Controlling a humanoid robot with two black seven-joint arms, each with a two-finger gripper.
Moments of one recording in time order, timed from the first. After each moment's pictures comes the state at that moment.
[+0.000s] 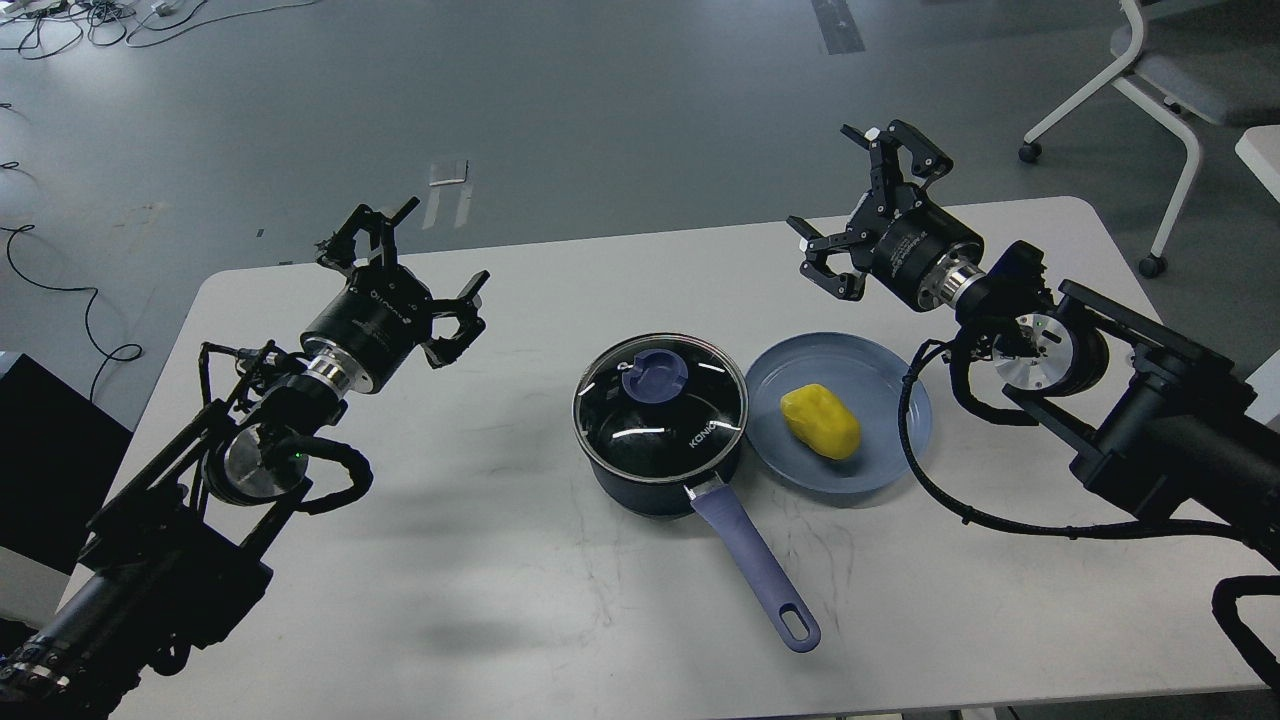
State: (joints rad) left arm -0.56 0.38 -0.90 -1.03 0.02 -0.28 -0.08; right arm 0.68 -0.27 0.71 0.95 0.02 0.18 0.14
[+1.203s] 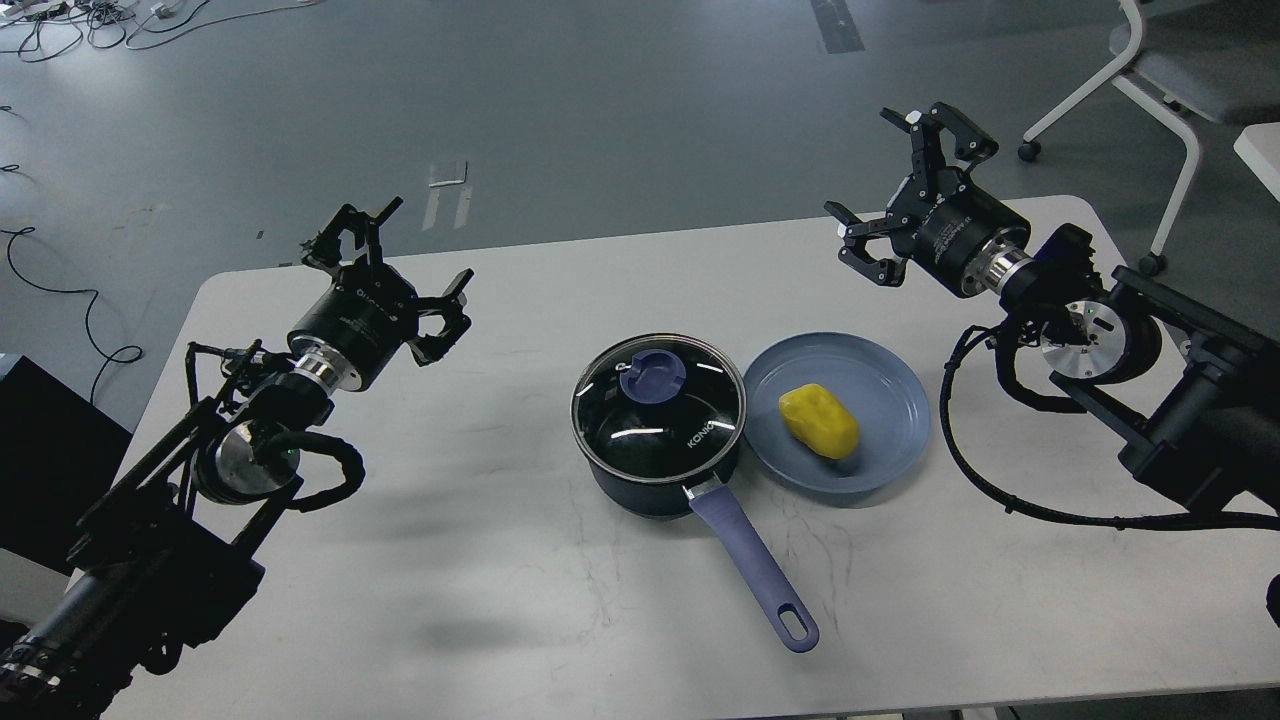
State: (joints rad) left arm -0.56 0.39 -0.91 -1.03 0.02 -0.24 -0.09; right arm 0.72 -0.36 0.72 0.99 0.02 0.19 0.14
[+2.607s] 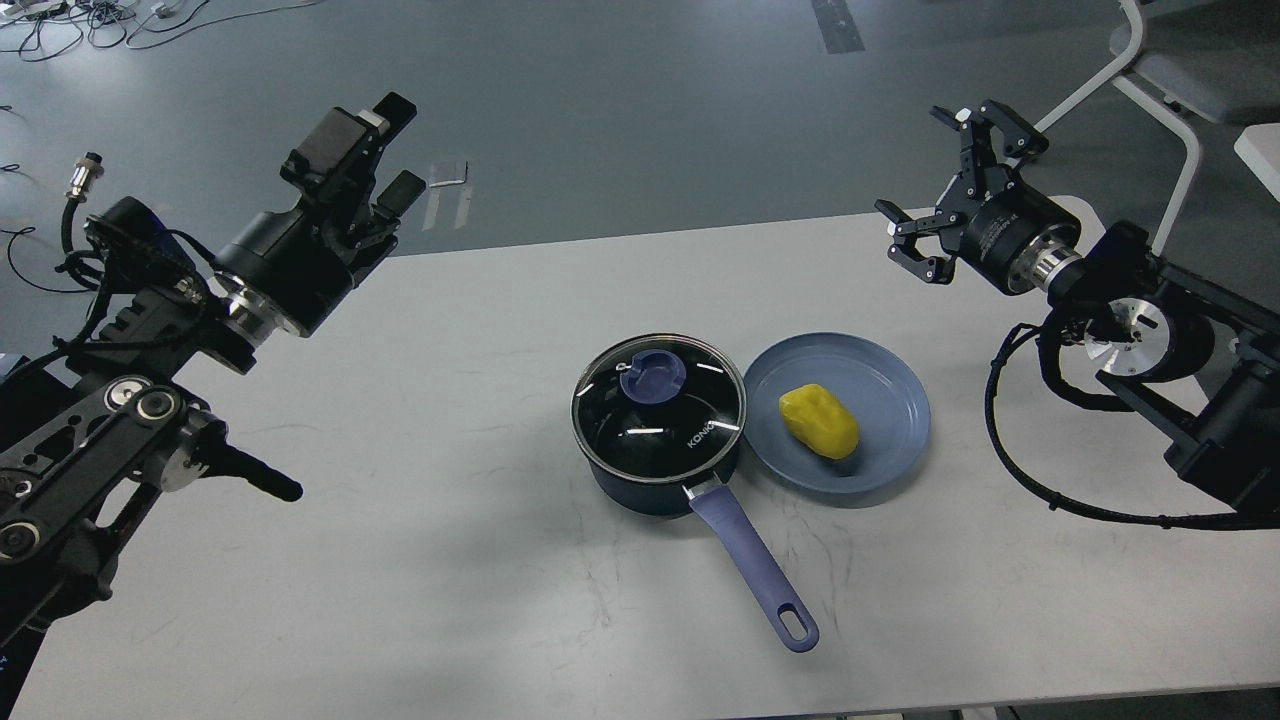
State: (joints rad) left arm -0.61 0.65 -0.84 -1.47 1.09 0.03 -0.25; right arm 0.69 -0.45 0.72 0.99 0.02 0.15 0.15
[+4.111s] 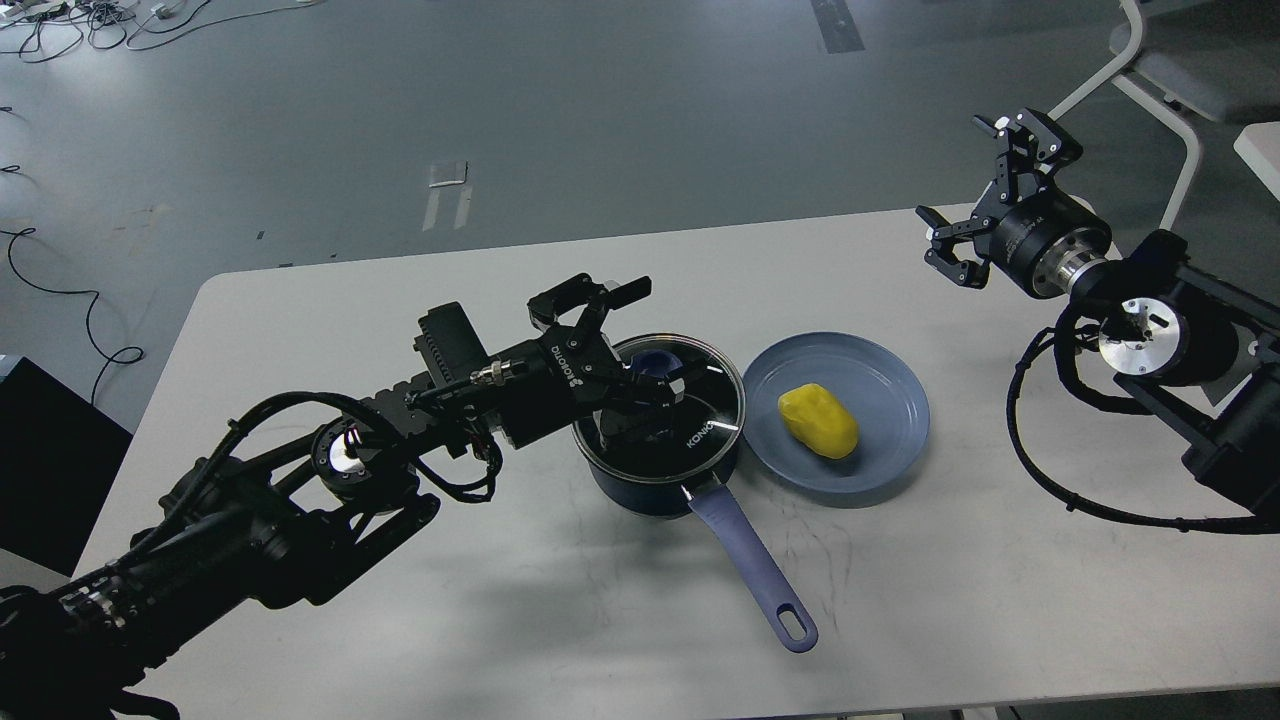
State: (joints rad) left arm -0.74 0.33 -0.43 -1.08 2.18 0.41 -0.49; right arm 0.67 -0.46 0.72 0.99 0.02 0.05 0.15
